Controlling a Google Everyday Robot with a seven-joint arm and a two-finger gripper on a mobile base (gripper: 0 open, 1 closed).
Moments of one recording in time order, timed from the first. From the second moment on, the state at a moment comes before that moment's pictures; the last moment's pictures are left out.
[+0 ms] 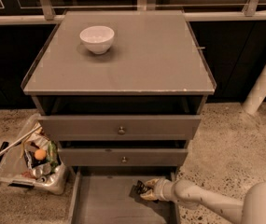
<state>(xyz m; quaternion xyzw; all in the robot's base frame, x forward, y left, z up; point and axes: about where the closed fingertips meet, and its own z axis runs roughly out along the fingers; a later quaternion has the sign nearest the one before) 0.557 -0.104 0.195 -0.51 0.76 0.13 0.38</state>
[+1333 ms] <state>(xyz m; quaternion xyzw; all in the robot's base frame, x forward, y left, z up) 0.554 -0.156 0.364 -0.55 0.71 0.08 0.42</state>
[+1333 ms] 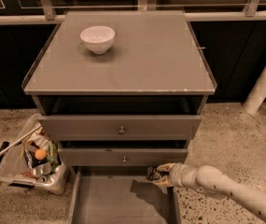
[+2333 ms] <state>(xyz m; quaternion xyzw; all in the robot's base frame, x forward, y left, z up) 0.512 -0.132 0.487 -0.63 0.61 0.05 0.48</state>
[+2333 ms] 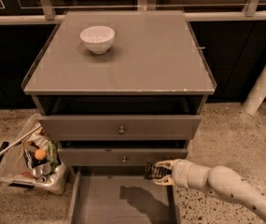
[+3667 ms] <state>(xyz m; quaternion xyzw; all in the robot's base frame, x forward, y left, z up) 0.511 -0.105 0.738 -0.69 0.53 -0.05 0.50</state>
